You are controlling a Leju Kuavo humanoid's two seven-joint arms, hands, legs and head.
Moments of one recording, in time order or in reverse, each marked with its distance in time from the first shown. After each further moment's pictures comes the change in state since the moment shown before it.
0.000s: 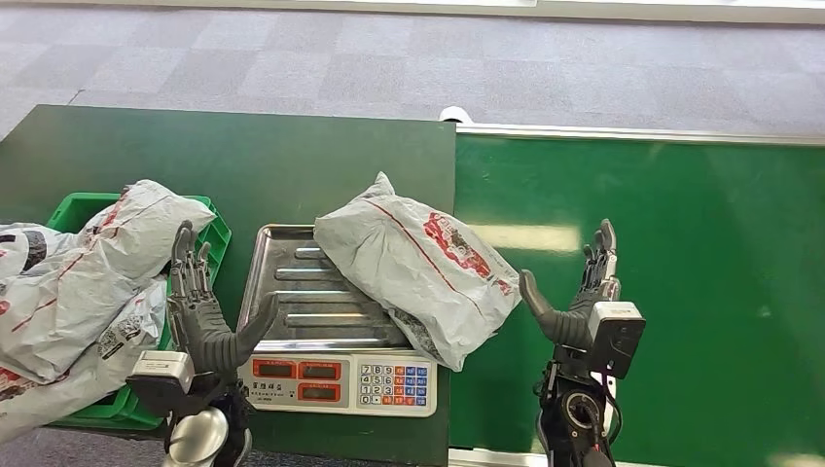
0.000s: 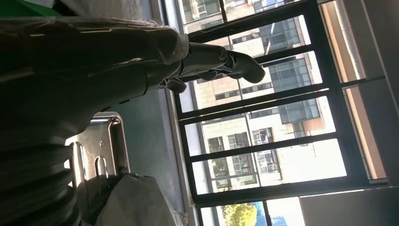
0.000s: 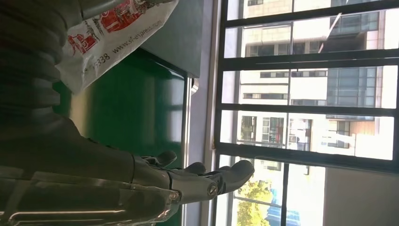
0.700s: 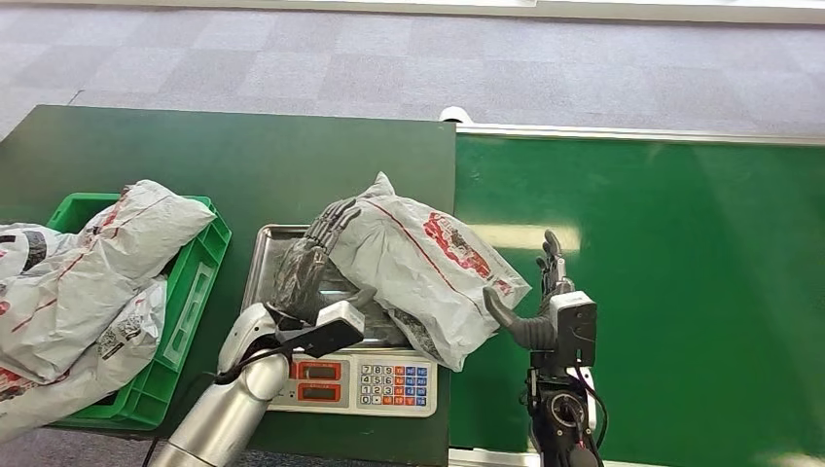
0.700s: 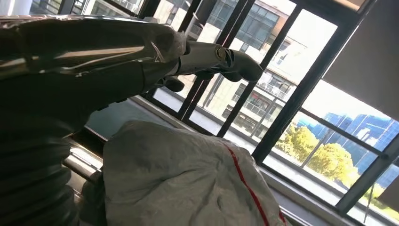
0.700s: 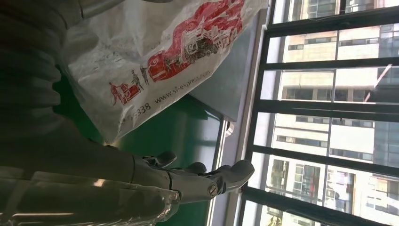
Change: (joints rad) left arm -0.335 0.018 -0.127 0.375 -0.709 -0.112 0.234; right arm -0.025 0.004 0.004 0.118 0.081 0.150 0.079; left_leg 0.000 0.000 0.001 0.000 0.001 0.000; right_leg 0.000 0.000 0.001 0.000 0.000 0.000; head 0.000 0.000
